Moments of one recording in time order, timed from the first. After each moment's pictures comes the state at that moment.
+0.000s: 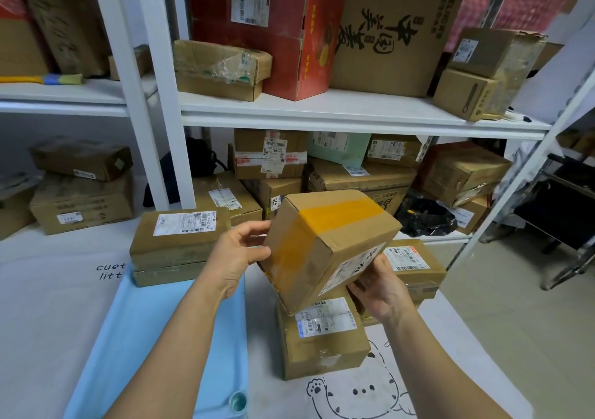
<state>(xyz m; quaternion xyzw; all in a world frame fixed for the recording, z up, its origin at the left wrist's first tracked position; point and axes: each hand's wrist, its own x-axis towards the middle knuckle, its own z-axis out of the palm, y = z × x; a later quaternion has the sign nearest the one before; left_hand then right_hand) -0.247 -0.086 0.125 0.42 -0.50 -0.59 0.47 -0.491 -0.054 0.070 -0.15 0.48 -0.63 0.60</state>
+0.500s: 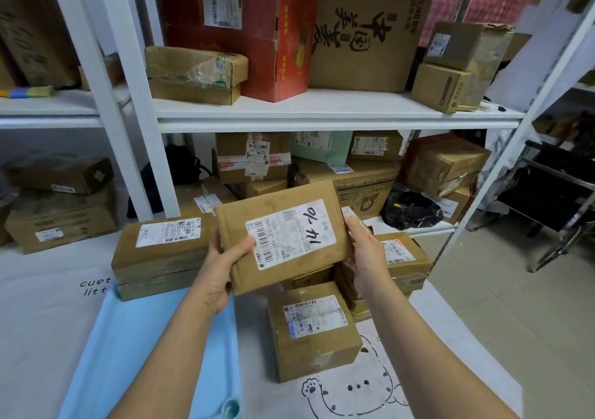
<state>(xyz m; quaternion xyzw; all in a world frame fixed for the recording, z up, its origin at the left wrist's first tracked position) -0.250 -0.094 0.095 0.43 -0.37 -0.66 0.49 -0.465 -0.059 0.130 -0.23 0.59 -0.62 0.46</state>
